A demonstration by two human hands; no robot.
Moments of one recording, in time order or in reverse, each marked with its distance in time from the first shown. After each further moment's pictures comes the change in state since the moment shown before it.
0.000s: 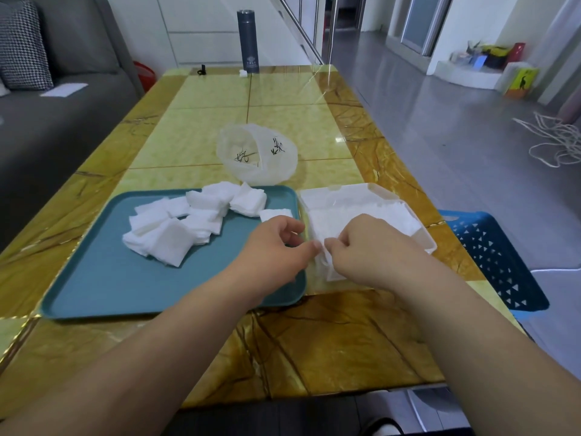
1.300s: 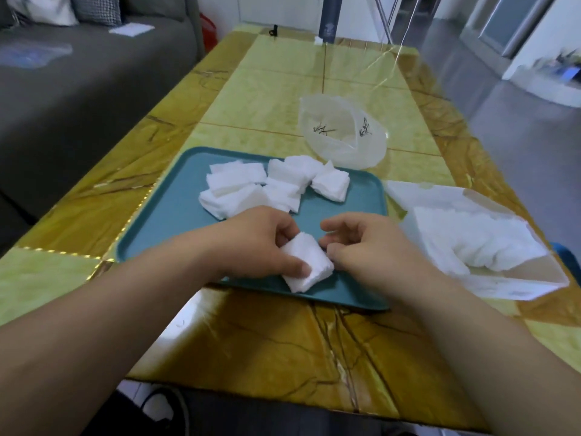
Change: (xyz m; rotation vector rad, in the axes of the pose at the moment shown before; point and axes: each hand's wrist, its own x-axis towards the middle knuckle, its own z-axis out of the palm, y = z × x) left_hand -0.011 -0.047 -0.141 0.551 -0.180 -0.038; right_hand 0.019 -0.094 0.079 0.584 -0.071 -0.156
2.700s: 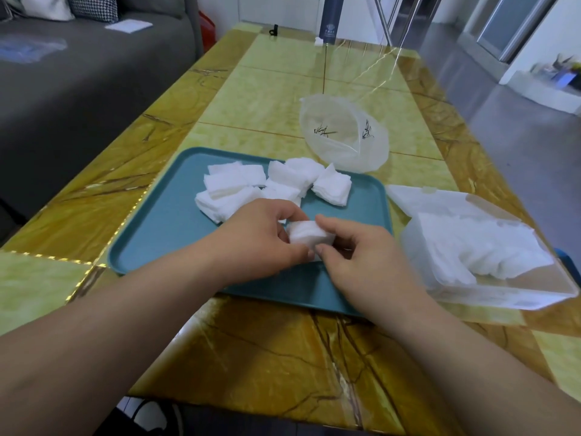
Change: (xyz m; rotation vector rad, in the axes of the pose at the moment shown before) left_hand 0.010 -0.006 0.008 -0.273 0.161 0.099; right_hand -0.002 0.005 0.015 -0.112 0.099 -0.236
